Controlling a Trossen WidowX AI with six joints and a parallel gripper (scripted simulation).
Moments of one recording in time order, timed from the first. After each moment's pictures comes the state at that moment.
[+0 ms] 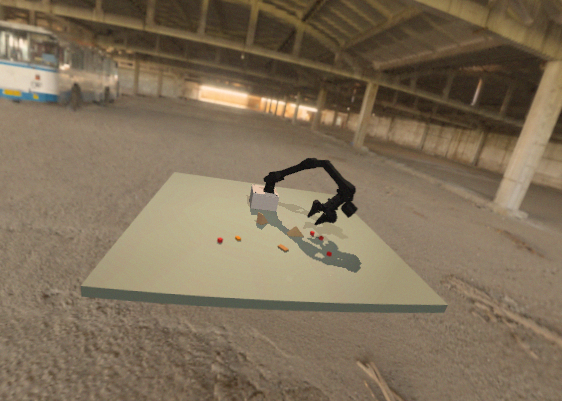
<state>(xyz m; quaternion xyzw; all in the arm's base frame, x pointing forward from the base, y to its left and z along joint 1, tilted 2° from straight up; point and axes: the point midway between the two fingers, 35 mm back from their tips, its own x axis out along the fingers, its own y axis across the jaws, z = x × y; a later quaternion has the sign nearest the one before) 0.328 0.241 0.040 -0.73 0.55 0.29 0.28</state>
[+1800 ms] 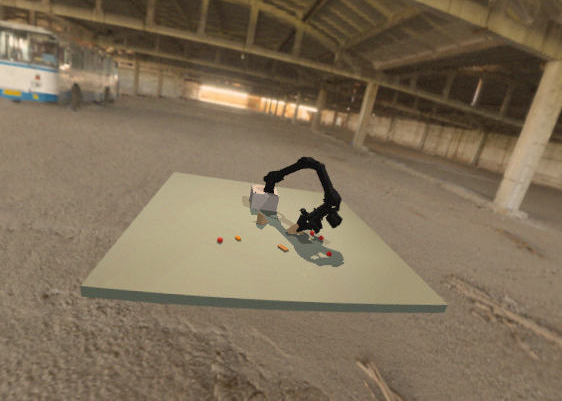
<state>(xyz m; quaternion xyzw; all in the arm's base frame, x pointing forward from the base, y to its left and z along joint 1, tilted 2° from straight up) 0.348 0.172 -0.020 -0.71 0.58 0.29 0.27</state>
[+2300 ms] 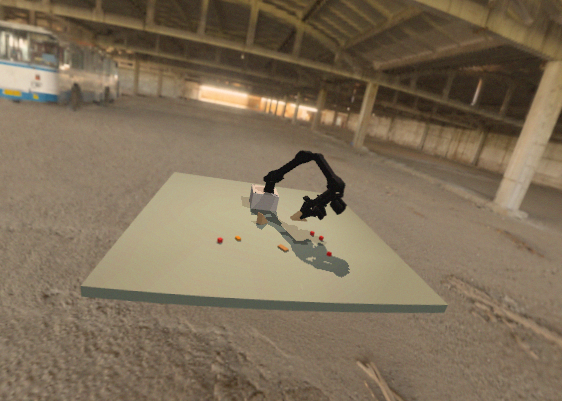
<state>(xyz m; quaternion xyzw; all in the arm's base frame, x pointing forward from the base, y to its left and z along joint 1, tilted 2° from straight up) 0.345 0.169 0.052 -0.71 0.58 0.29 0.28</state>
